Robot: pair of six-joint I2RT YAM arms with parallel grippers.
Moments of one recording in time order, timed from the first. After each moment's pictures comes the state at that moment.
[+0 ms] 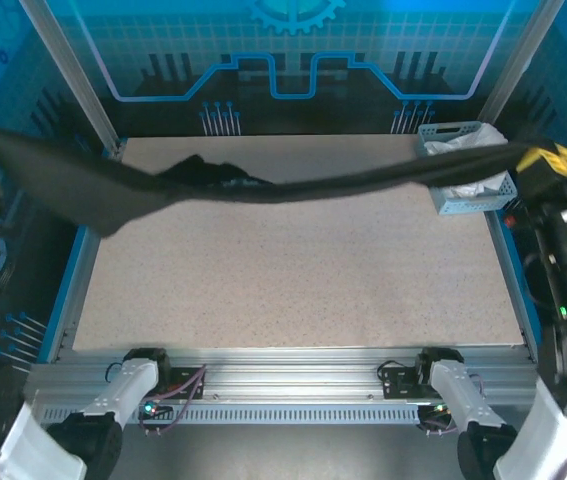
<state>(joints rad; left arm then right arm) 0.09 0.90 2.20 -0.65 0.02 -0.41 -0.12 0.80 1.90 -0.80 -0.14 0.16</state>
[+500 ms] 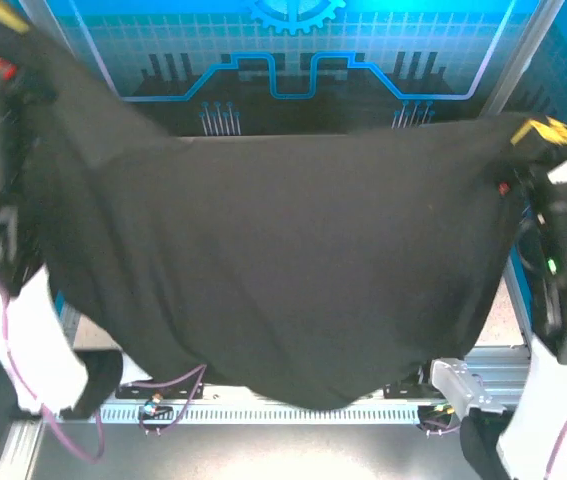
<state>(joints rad) 0.09 1.39 2.38 -0.57 -0.01 -0.31 -0.12 0.97 1.81 -0.70 -0.10 0.09</state>
